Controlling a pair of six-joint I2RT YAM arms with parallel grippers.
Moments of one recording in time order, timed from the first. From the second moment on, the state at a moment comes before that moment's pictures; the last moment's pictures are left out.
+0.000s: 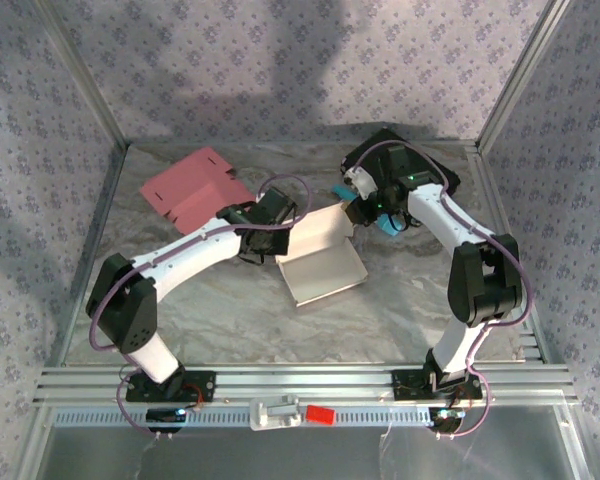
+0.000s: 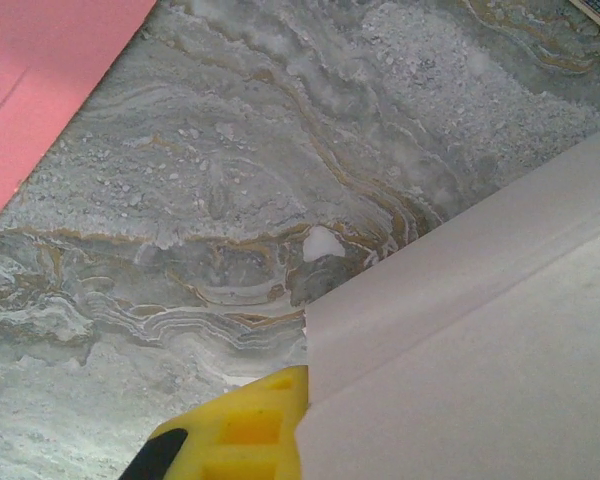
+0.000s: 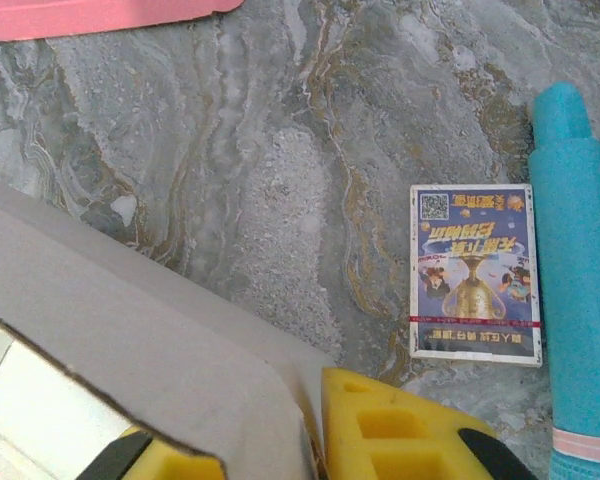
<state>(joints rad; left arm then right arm) -0.75 1.63 1.29 -0.76 -0.19 -0.57 0.27 1.74 1.38 -0.68 -0.45 -0.39</state>
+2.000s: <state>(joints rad) -0.51 1.62 1.05 -0.24 -0.09 -0.54 0.60 1.64 0.97 0.05 0.16 0.42</state>
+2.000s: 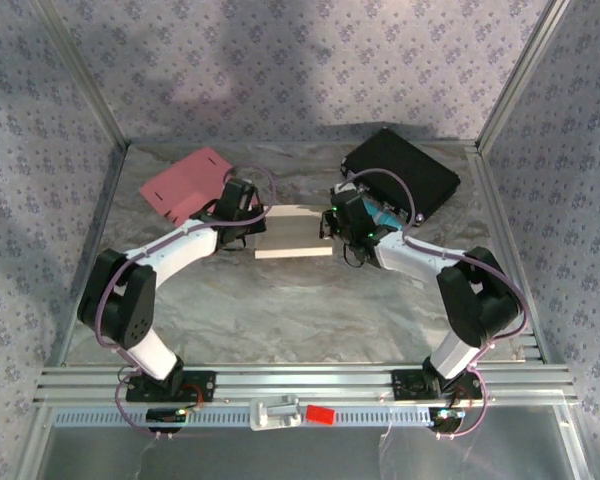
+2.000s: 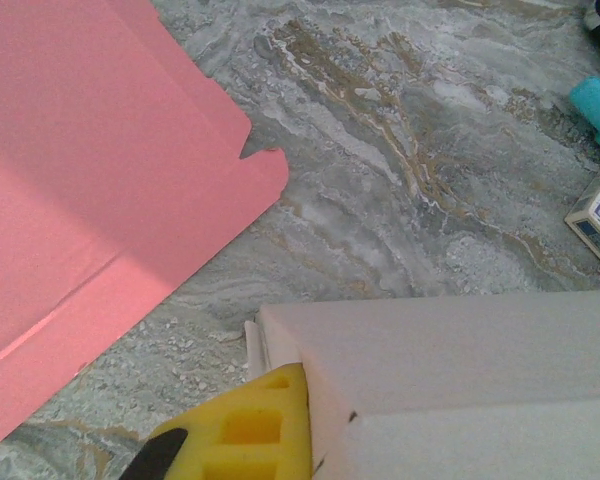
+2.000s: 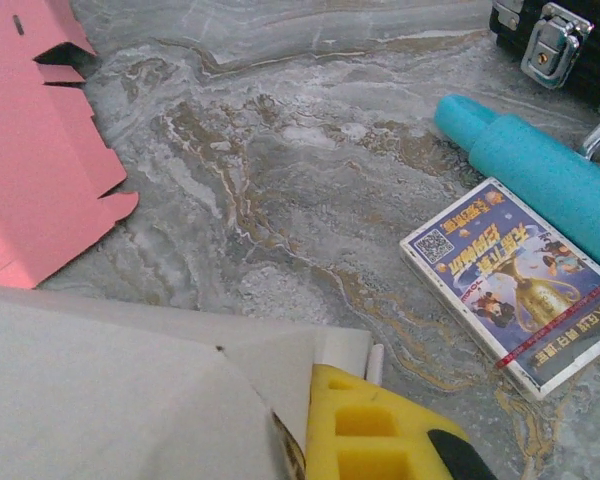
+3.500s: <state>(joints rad) -0.67 1.54 0.91 -0.14 -0.22 -0.54 0.71 1.30 1.17 -0.64 0.13 1.67</state>
